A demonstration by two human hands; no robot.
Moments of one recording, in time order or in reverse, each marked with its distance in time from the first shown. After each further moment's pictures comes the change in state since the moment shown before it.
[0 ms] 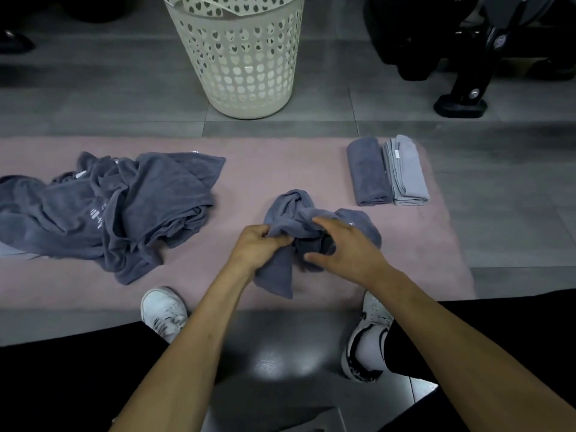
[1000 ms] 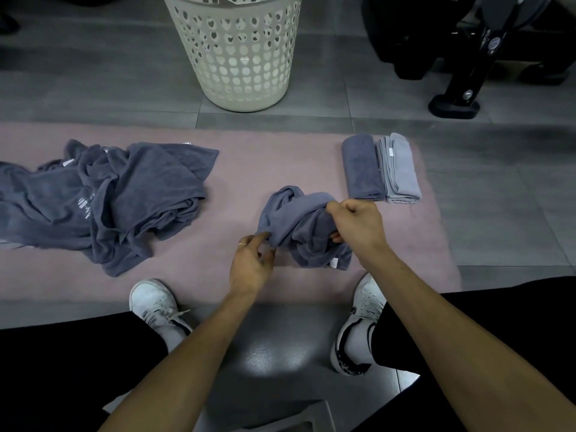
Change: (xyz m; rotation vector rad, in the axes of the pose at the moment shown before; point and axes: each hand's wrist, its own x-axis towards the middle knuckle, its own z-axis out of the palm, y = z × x) left_hand 0.011 -0.082 0.027 0.355 0.268 0.272; right_hand 0.015 -0.012 -0.024 0.571 0.370 0.450
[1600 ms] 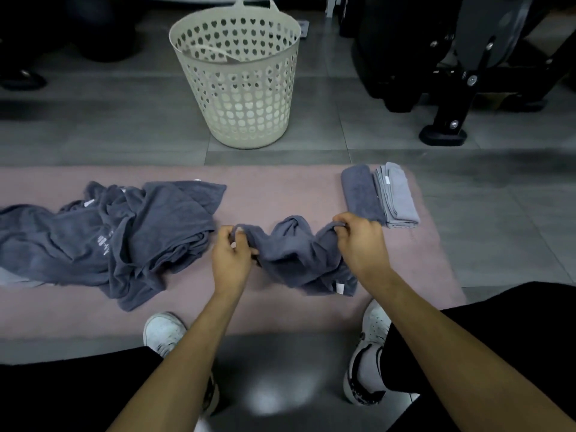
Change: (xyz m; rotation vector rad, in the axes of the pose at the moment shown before) left_hand 0.028 0.051 -0.079 -0.452 0.287 0.016; right_hand 0.005 -0.013 -0.005 -0.424 0.110 -0.451
